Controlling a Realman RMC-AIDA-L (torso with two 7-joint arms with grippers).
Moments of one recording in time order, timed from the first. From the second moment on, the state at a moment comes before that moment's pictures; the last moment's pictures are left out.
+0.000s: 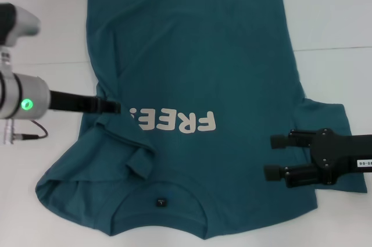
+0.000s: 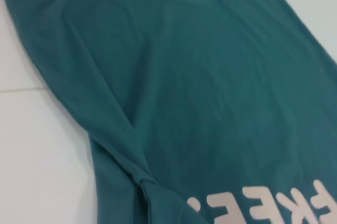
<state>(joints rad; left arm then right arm) -0.71 -2.16 0.91 1.02 2.56 1.15 -2.52 0.48 2.07 -0.61 -0.89 -2.10 -1.80 1.62</state>
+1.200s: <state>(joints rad) -0.74 -2.16 1.11 0.85 2.67 0.90 -2.58 0.47 2.08 -0.61 -0.89 -2.10 -1.80 1.65</state>
